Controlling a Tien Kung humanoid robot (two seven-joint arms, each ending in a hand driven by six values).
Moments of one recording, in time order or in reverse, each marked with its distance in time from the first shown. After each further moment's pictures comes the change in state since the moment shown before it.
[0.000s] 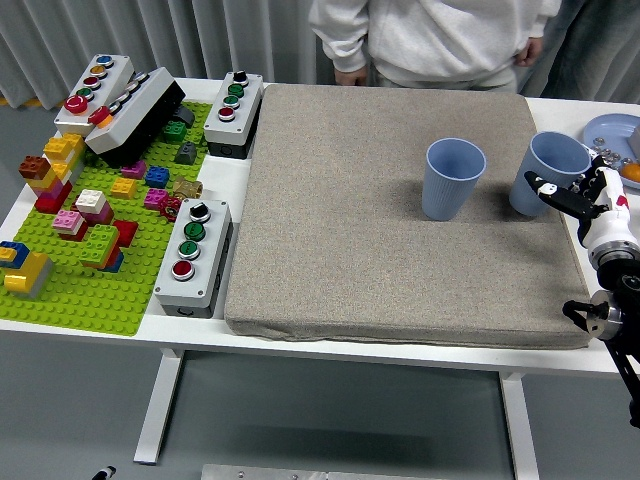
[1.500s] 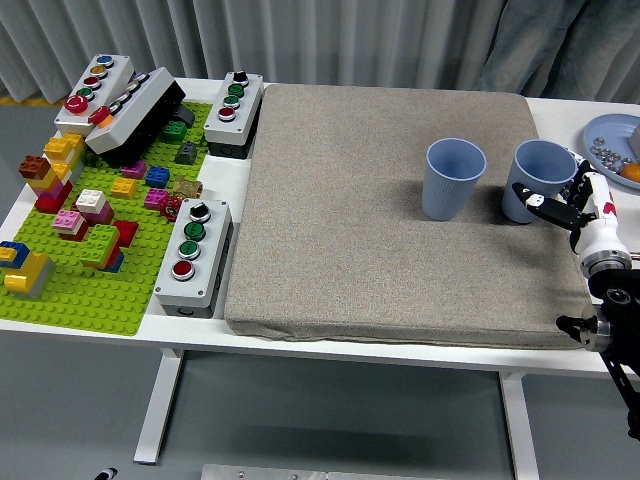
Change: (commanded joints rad) left arm 0.001 -0.001 0.021 0.000 -0.014 -0.001 0.000; right arm -0.015 0.006 -0.023 -0.014 -0.082 0.027 0.051
